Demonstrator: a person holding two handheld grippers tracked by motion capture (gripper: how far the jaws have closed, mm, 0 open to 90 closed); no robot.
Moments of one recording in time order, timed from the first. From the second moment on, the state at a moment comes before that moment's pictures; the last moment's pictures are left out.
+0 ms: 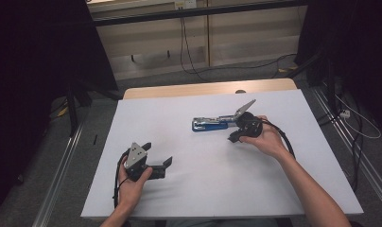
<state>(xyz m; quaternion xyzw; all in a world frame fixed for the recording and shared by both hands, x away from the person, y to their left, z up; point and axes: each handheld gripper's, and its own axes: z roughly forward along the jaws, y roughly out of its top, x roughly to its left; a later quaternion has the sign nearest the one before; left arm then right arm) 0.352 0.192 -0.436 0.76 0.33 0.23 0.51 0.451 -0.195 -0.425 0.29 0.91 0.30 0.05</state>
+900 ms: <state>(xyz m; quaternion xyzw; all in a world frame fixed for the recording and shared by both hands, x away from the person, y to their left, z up) 0.352 0.192 -0.436 0.76 0.33 0.23 0.51 0.459 -0.196 -0.408 0.29 0.89 0.35 0.06</state>
